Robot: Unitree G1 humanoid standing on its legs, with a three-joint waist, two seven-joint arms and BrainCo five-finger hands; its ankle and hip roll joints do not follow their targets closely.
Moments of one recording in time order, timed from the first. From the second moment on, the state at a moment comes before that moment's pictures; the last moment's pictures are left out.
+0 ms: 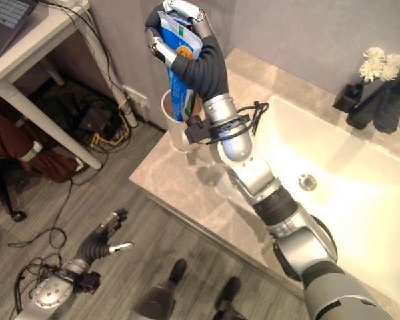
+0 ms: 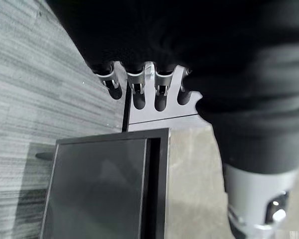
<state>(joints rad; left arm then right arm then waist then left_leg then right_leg) 0.30 0.69 -0.22 0.02 -0.39 -0.21 0.00 -0.94 -0.30 0.46 0.06 0.40 -0.27 -0.26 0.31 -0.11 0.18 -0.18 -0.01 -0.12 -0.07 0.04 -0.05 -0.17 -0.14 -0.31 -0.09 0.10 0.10</state>
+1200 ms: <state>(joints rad) 0.29 0.67 -0.20 0.02 -0.30 -0.23 -0.03 -0.53 -0.86 0.07 -0.15 -0.17 -0.26 -0.39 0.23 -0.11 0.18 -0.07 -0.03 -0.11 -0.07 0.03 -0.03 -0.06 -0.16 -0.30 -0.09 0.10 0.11</state>
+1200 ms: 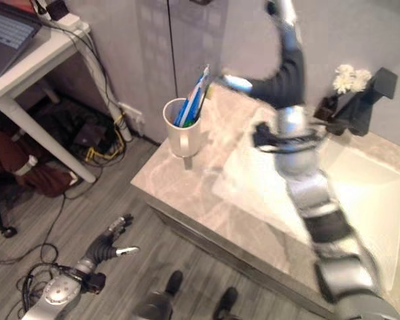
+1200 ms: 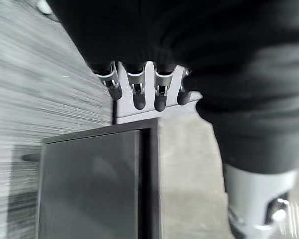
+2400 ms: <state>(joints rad) 0.31 0.47 0.02 0.24 -0.31 -0.19 0.05 0.21 -0.77 -0.75 1.18 0.42 -0.22 -0.59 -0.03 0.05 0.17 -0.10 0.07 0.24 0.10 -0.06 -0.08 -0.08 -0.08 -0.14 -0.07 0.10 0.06</state>
